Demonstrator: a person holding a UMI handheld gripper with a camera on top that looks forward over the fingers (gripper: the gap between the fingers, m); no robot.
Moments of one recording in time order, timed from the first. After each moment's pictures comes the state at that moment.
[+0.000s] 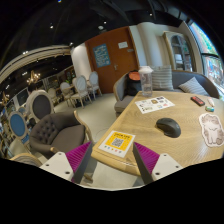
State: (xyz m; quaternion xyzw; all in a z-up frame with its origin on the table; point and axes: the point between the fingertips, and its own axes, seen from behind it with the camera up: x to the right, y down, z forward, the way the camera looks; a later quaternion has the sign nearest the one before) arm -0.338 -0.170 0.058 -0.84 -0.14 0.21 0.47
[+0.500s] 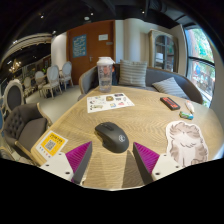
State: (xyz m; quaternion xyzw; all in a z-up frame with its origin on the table) arm -0.166 -0.043 0.004 -0.88 -0.10 0.06 0.46
